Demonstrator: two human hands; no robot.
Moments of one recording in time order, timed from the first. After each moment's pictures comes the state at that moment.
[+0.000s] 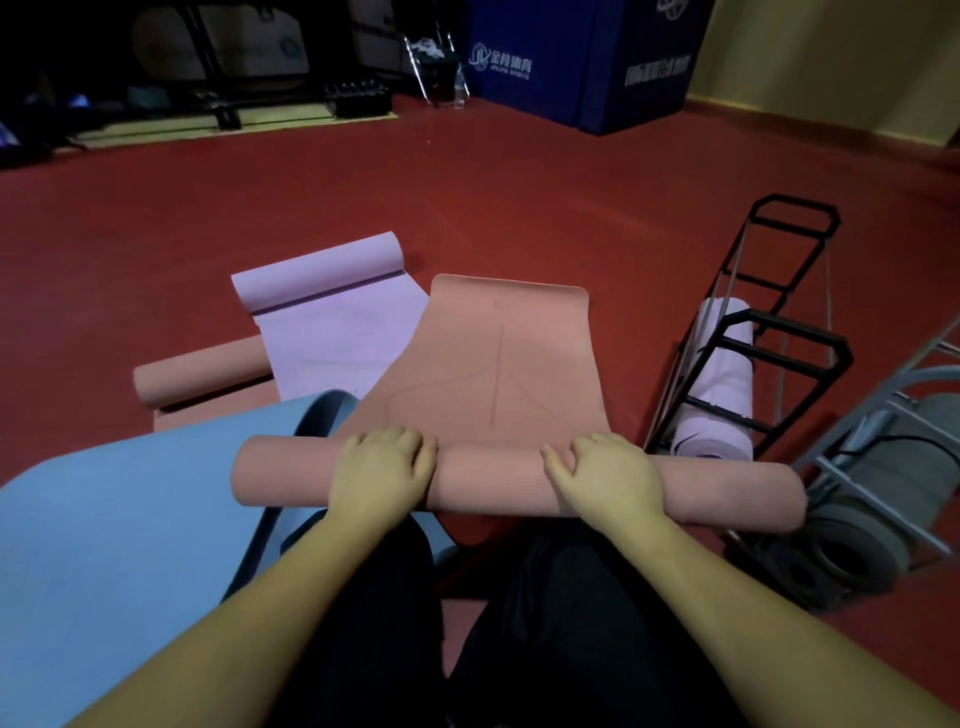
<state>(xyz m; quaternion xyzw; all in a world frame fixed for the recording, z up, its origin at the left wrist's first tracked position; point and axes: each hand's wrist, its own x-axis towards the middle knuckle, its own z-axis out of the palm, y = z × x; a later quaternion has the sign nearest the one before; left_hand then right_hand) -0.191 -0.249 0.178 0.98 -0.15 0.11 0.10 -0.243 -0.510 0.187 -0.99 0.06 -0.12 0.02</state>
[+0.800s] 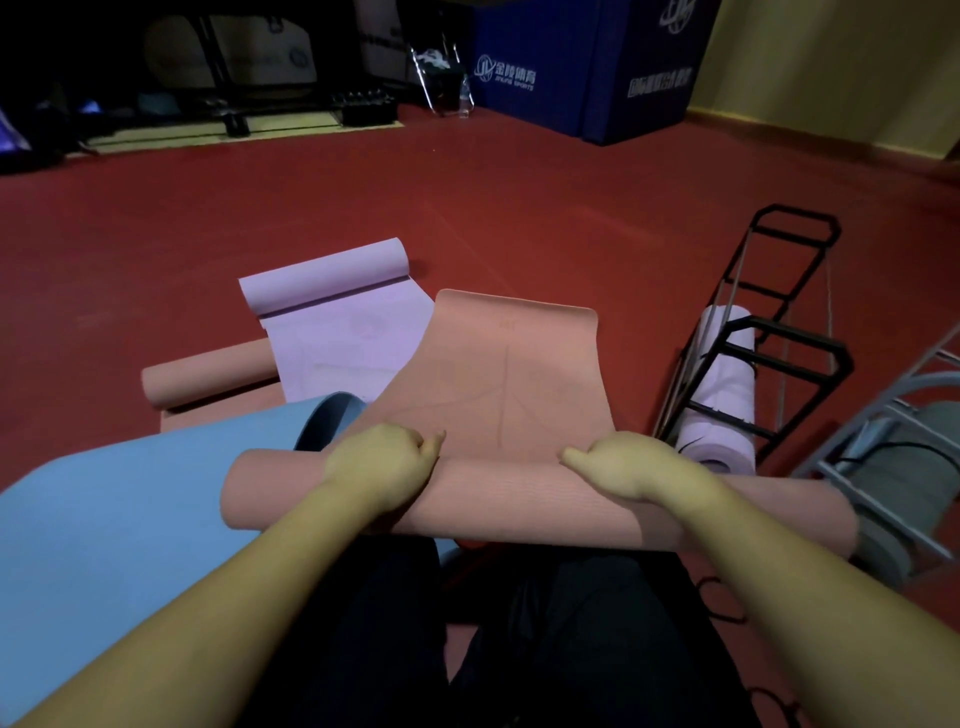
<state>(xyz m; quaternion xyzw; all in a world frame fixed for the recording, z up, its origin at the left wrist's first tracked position) -0.189 -0.242 0.223 0.99 -0.12 -0.06 0.08 -0.231 -0.522 0.246 -0.97 0.03 0.22 0.05</state>
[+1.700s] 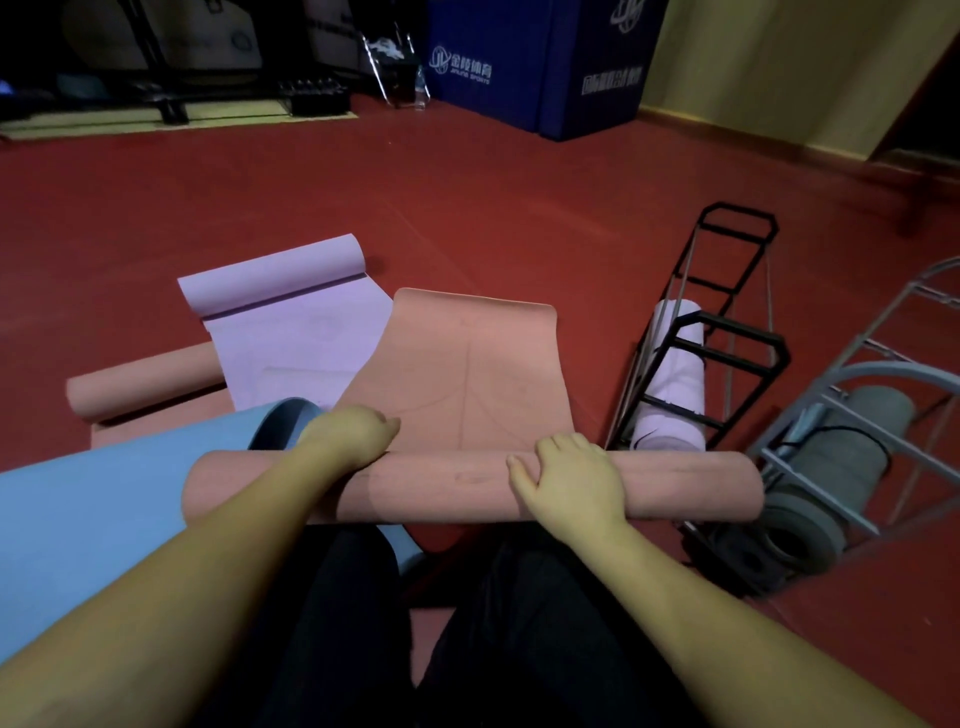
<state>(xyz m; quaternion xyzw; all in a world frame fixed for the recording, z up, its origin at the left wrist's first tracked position) -0.127 -0.267 0.214 0.97 -0.07 -0.21 0.09 -0.252 -0.510 0.182 -0.98 0.05 -0.17 0.01</state>
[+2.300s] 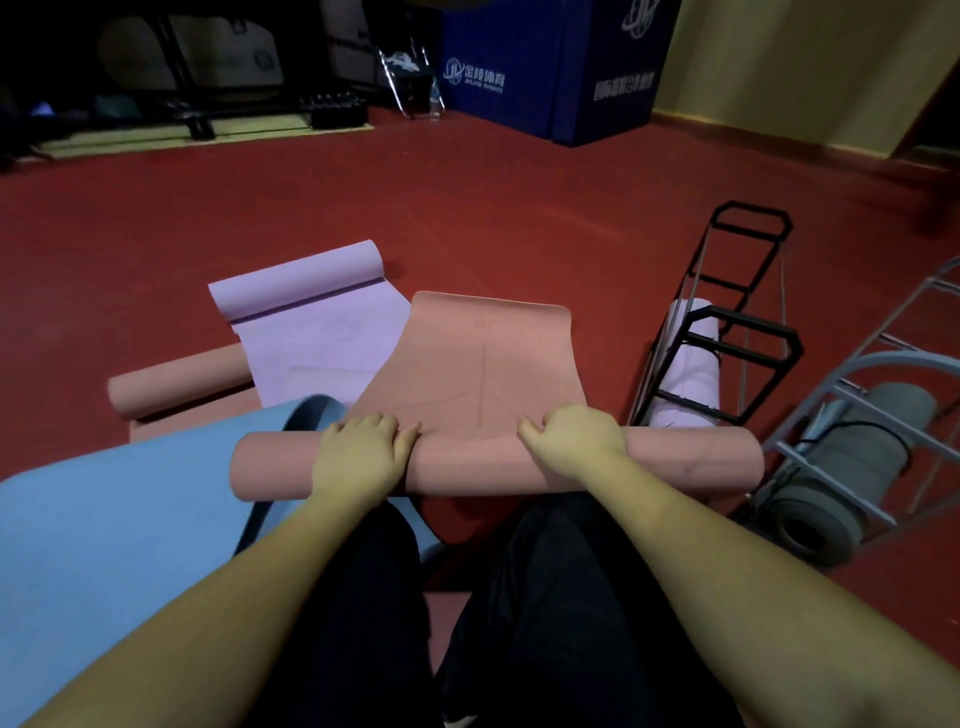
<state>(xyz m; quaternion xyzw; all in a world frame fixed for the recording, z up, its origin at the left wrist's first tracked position) -0.186 -0.242 0.185 0.98 -0.14 0.07 0.07 -0.217 -0.508 0.215 -1.00 0.08 0.04 0.02</state>
